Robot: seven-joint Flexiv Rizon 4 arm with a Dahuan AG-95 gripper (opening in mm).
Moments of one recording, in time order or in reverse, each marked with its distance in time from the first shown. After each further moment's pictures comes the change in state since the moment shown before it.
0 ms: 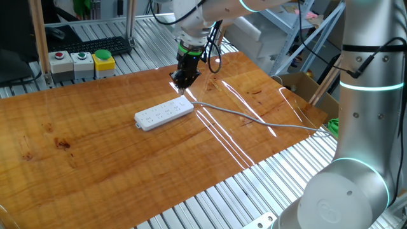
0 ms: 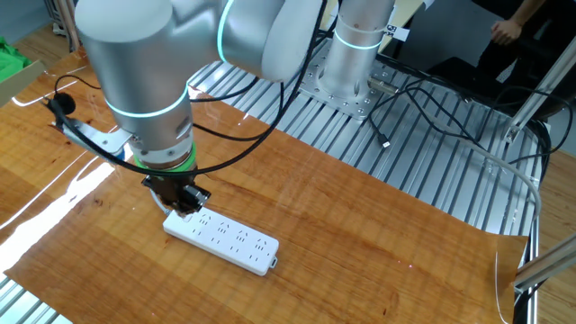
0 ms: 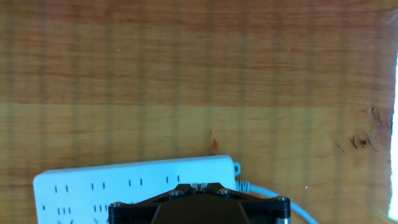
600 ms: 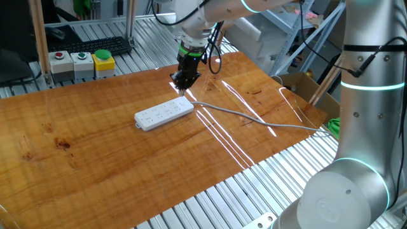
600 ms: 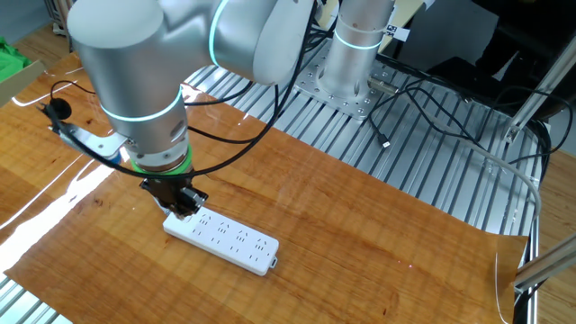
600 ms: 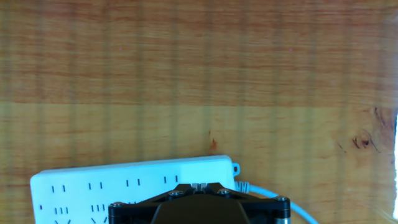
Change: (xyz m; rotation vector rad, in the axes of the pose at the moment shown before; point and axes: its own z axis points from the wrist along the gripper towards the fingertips) arm 0.005 0.000 0.004 -0.010 -0.001 0.003
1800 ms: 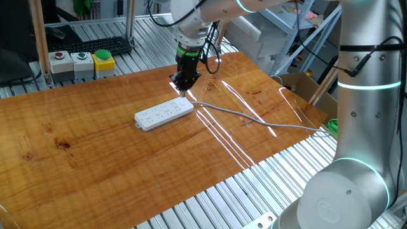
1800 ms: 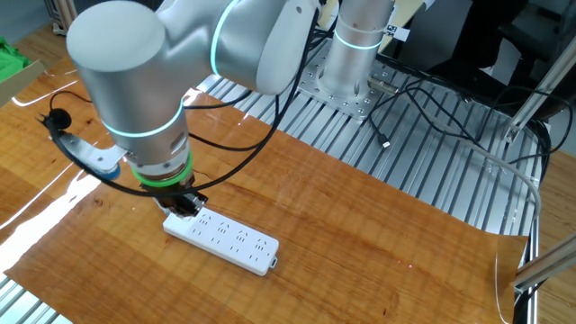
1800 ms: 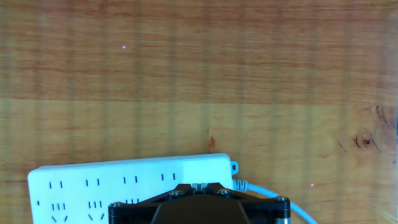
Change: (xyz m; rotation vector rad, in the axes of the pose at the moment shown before) arm -0.002 -0.003 0.003 0.047 0.056 0.039
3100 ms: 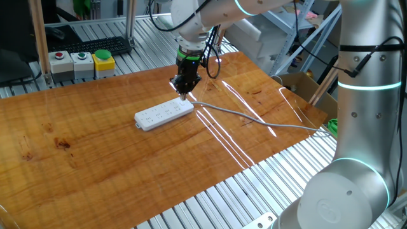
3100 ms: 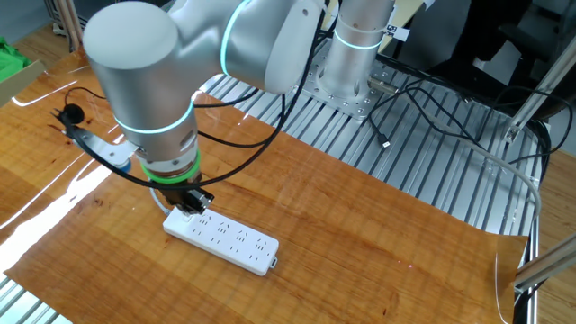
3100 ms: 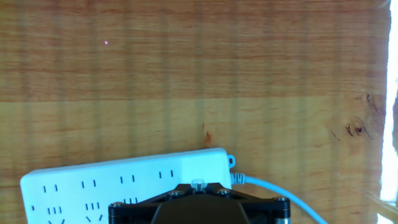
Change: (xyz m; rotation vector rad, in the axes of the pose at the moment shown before) arm 0.016 0.006 0.015 0.001 -0.013 0.019
